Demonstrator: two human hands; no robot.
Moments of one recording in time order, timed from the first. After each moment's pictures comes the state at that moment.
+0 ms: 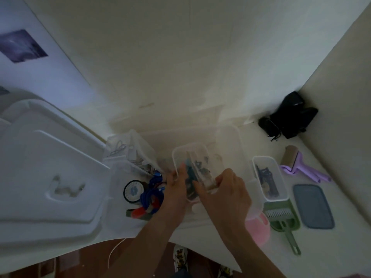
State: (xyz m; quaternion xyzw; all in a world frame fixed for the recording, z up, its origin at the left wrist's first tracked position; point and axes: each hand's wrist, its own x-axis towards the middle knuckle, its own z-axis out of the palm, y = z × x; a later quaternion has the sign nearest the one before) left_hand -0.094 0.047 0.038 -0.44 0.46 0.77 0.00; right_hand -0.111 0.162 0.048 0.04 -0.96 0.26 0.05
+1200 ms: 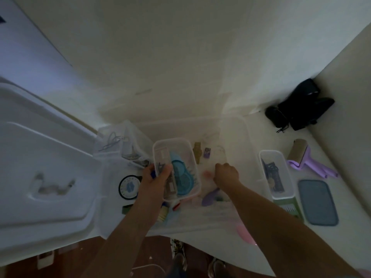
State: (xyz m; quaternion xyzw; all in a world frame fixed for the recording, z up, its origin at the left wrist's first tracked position) left_hand -0.083 -0.019 0.000 -0.44 0.49 0.75 -0.03; right_hand -0.223 0.154 -0.108 0.16 -0.94 -0.01 -0.29
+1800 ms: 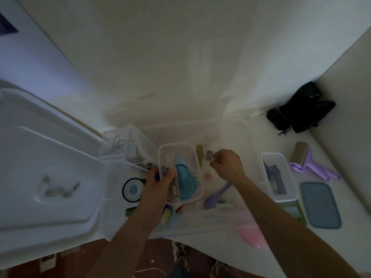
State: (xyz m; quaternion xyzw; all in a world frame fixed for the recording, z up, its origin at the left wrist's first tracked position) left_hand -0.083 -0.019 0.009 -0.44 0.50 0.74 0.00; right_hand -0.242 0.147 -0.061 0.11 -0.94 0.26 -0.20
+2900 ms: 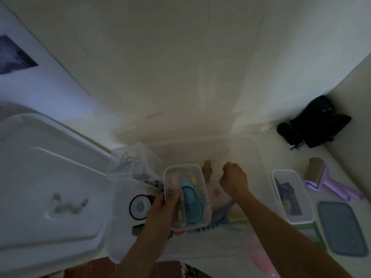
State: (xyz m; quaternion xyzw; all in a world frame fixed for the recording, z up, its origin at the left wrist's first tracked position) left_hand -0.074 -0.024 0.000 -0.48 0.50 0.72 0.05; right_hand -0.257 0.135 -0.095 0.13 -0.96 0.17 -0.19
